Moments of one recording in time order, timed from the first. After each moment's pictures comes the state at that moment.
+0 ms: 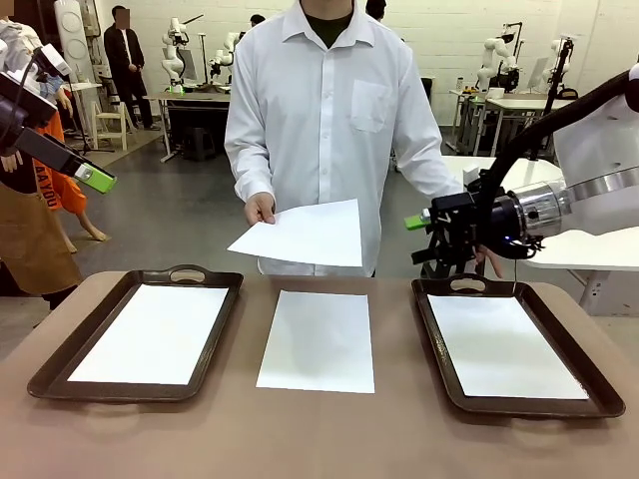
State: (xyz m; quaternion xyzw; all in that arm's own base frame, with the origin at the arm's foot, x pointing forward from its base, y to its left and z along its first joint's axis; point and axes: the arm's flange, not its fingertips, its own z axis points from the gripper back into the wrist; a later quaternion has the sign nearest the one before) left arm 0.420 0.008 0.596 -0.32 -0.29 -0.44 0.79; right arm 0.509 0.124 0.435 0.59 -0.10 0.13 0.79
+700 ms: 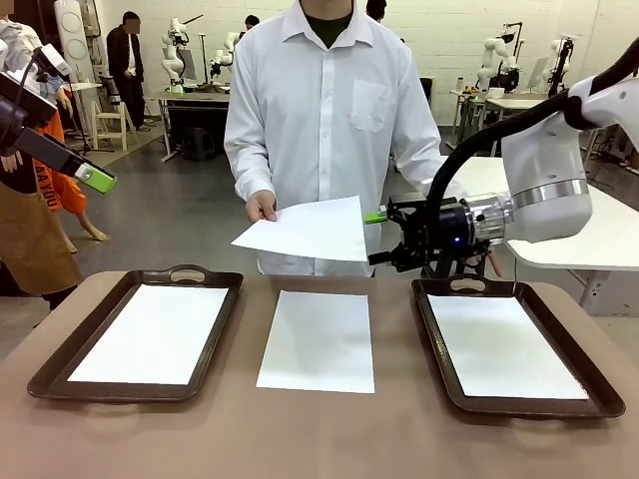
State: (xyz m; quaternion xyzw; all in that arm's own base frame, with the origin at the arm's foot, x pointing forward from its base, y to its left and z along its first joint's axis) left arm 0.420 0.007 0.596 -0.32 -0.29 -0.44 0.79; right arm 0.539 0.189 0.402 0.63 -0.03 0.08 0.77
